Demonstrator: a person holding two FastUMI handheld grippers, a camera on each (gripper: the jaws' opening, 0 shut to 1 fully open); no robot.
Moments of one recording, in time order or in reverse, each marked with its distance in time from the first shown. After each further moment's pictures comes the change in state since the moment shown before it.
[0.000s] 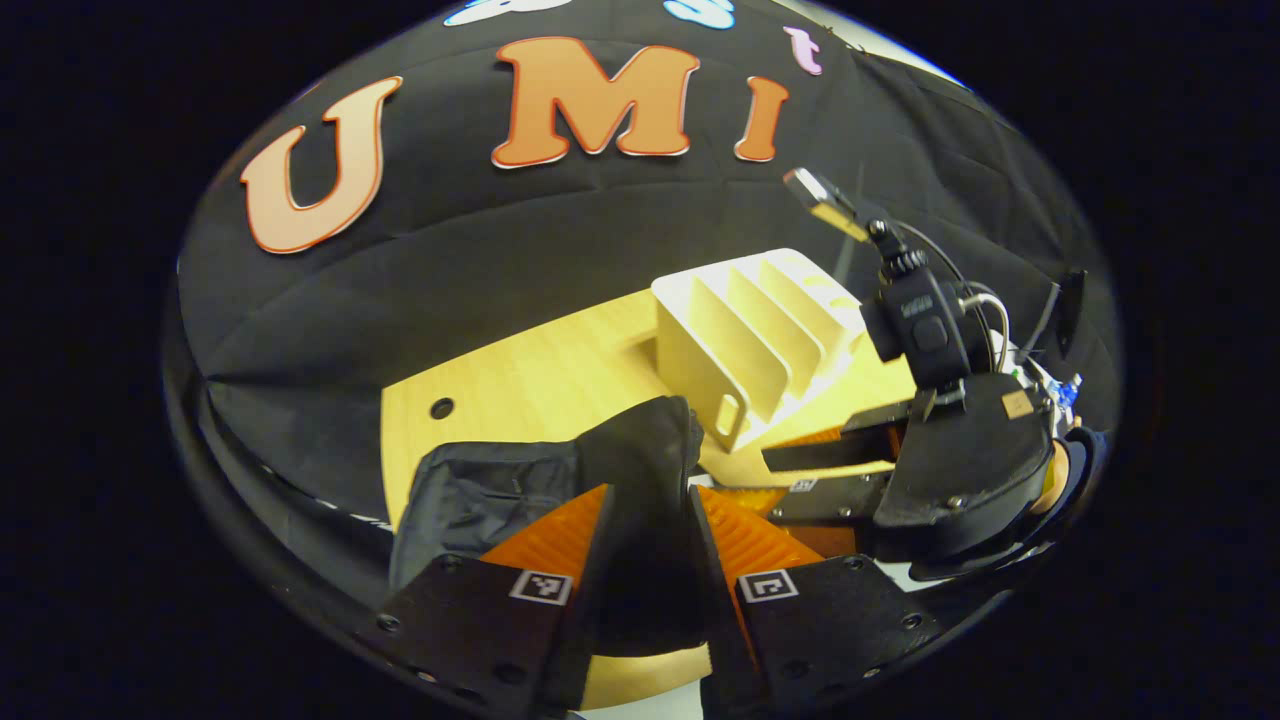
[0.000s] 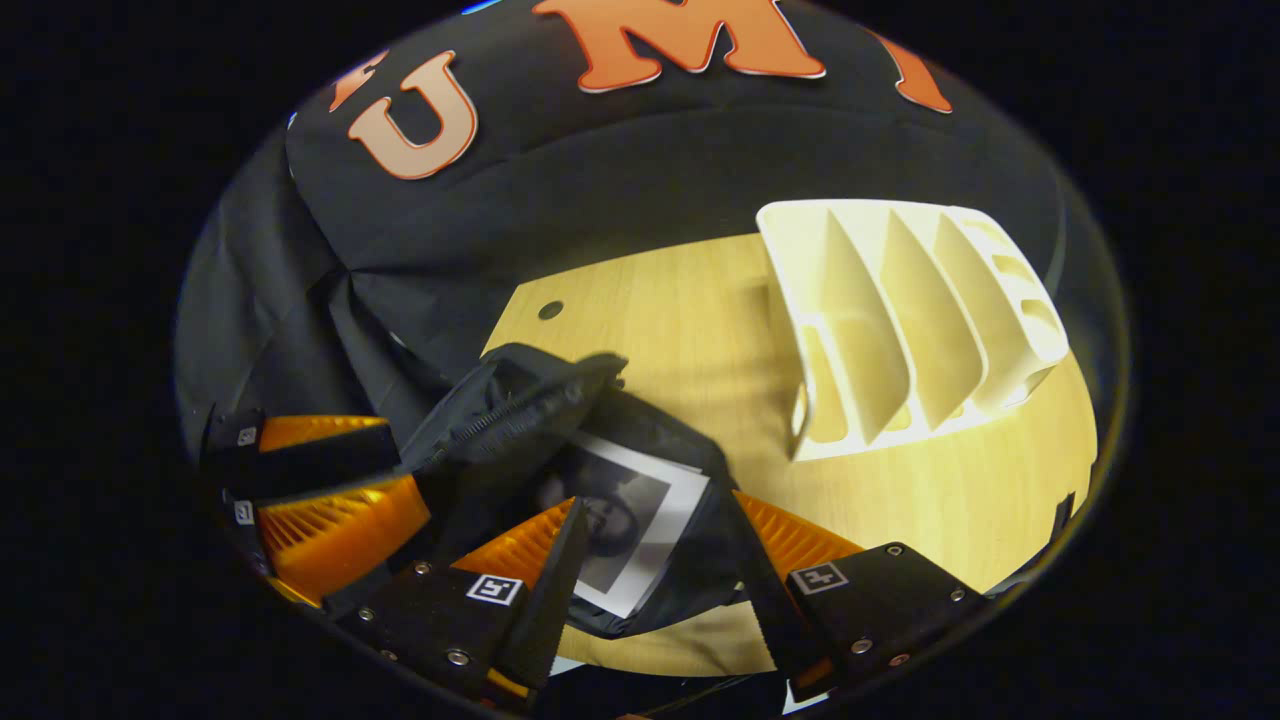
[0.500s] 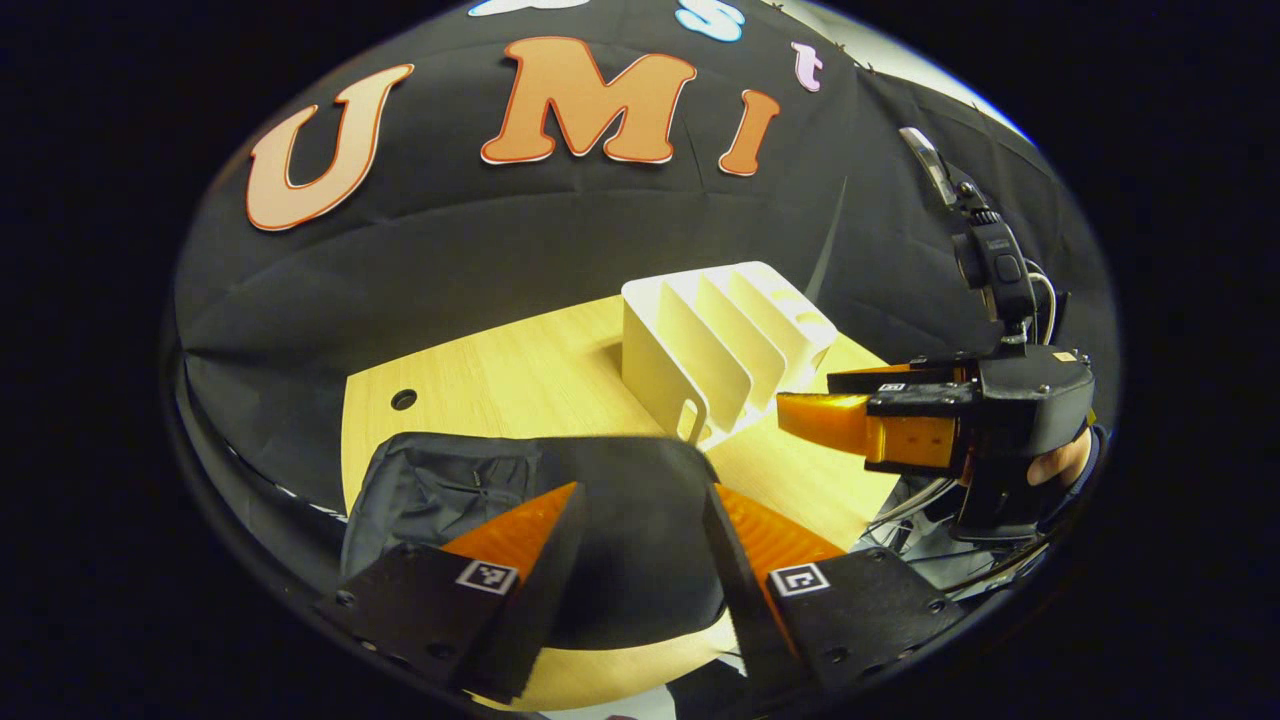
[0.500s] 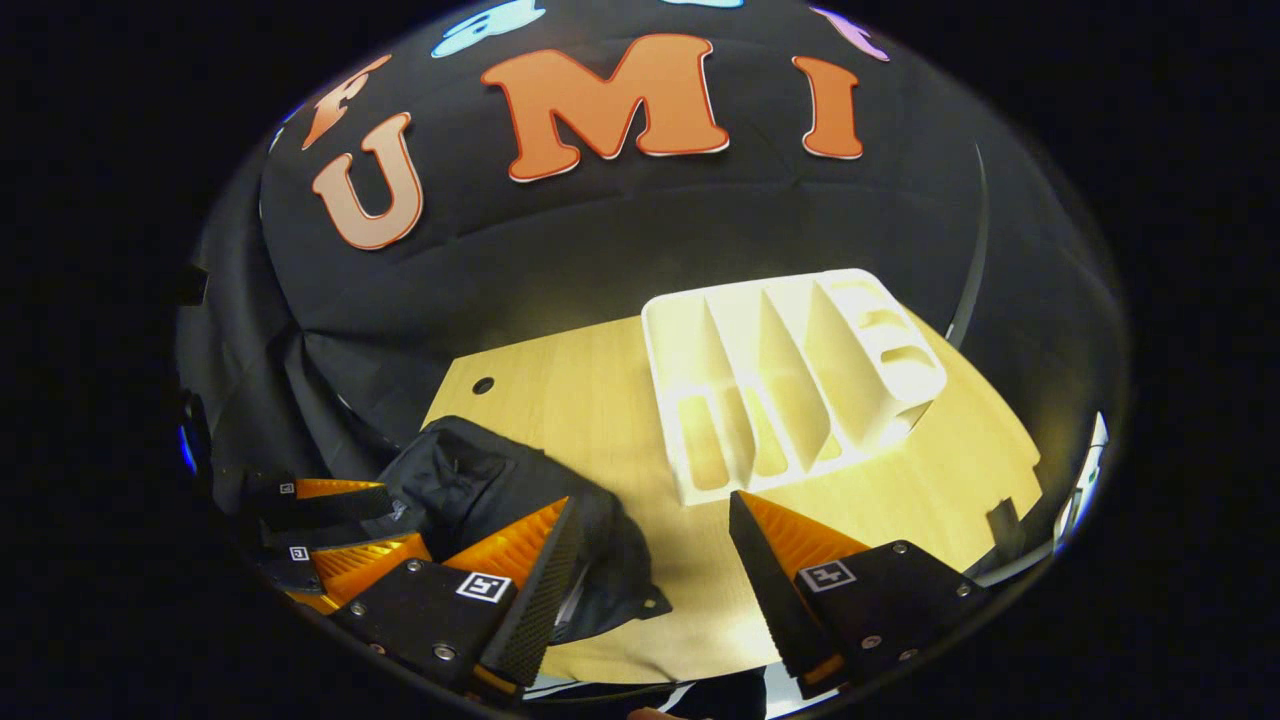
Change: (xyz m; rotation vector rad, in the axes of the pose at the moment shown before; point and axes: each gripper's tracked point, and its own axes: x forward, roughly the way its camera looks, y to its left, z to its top) left arm -0.003 -0.016 0.005 -0.067 -0.053 -0.053; right arm -0.039 -0.056 0.042 0.021 -0.196 -0.172
